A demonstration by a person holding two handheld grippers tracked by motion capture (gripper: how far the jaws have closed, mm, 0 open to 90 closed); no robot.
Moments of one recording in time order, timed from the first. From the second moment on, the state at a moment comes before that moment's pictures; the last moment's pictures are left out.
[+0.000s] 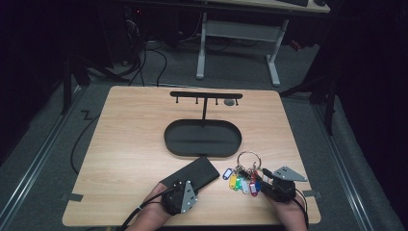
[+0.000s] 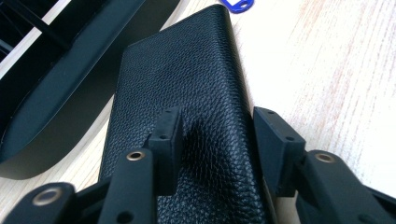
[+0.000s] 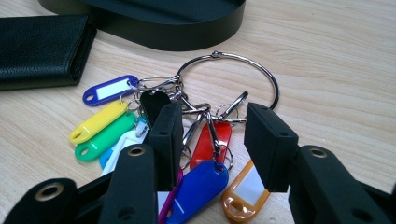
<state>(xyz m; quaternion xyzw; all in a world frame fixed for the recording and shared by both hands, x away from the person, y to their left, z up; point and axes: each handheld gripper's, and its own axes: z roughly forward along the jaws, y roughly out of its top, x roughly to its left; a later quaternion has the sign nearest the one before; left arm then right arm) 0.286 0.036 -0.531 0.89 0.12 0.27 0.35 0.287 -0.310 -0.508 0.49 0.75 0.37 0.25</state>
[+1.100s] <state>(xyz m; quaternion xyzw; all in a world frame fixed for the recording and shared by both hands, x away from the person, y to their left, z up) 0.290 0.083 -0.499 0.85 0.17 0.21 0.45 0.287 -0.311 -0.507 0.49 0.74 0.38 0.25</state>
